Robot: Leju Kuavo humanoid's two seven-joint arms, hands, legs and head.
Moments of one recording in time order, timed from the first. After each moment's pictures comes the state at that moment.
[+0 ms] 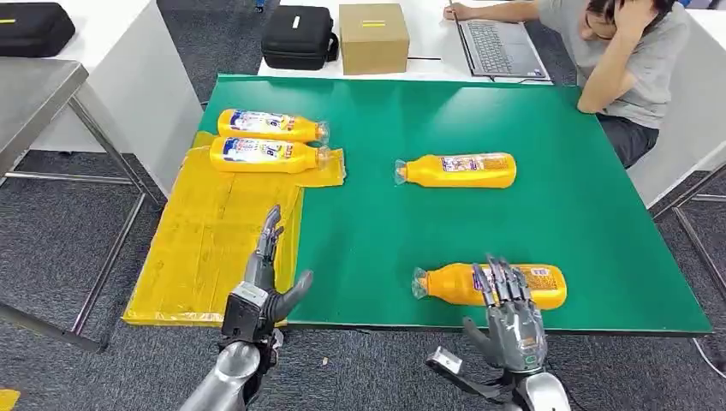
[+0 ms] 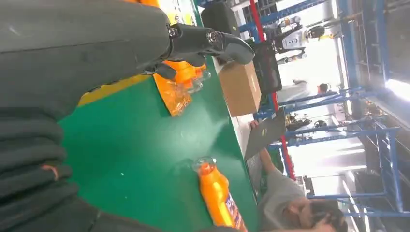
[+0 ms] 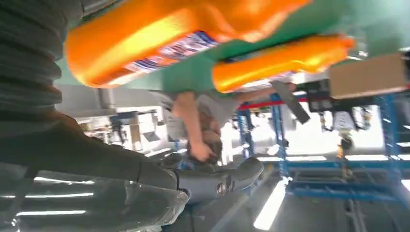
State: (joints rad) left arm -0.20 -0.16 -0.46 -1.06 -0.07 0.29 -0.70; right arm 0.13 0.05 -0.07 -1.33 1.32 -0.70 -0.49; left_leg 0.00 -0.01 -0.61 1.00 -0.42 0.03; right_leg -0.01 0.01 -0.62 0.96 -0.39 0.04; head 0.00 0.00
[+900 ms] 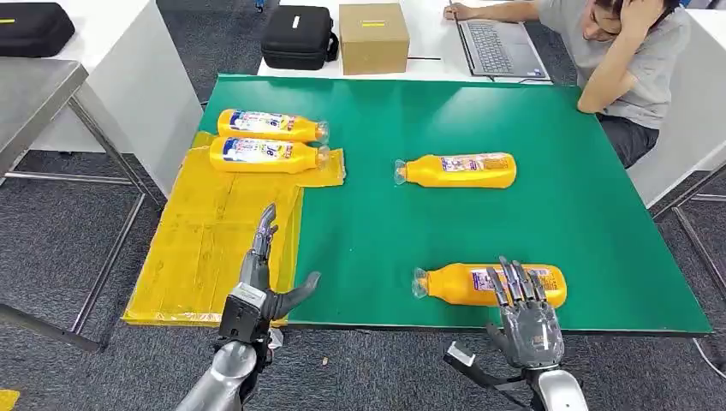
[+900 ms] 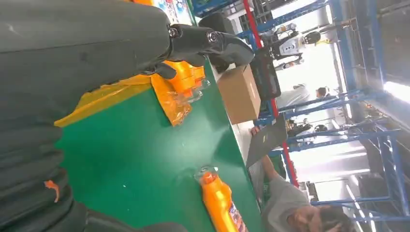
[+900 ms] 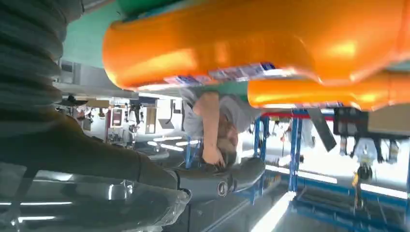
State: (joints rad) left arm -0.20 -0.15 -0.44 -1.07 -0.11 0.30 -0.70; right arm 0.11 -0.12 0.03 -1.29 1.43 -0.66 -0.24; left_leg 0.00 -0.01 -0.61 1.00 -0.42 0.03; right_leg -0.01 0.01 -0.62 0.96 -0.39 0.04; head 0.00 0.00
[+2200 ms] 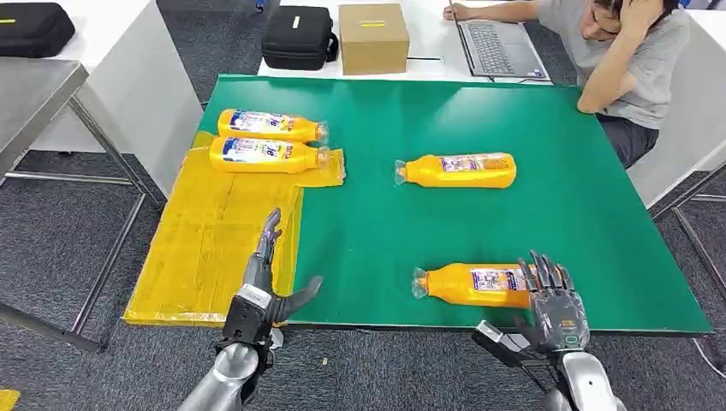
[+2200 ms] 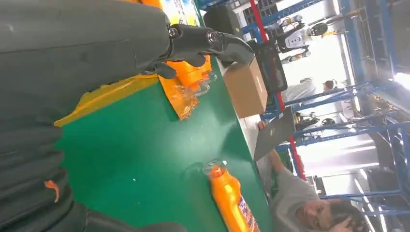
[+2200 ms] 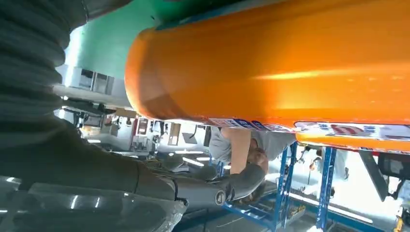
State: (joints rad) left arm -0.20 -0.16 -0.44 -1.03 -0.13 0.29 -0.70; right arm -0.01 -0.21 0.00 -1.08 1.39 -0.62 -0.21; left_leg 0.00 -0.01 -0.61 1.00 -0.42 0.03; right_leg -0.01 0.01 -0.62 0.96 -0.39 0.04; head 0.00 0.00
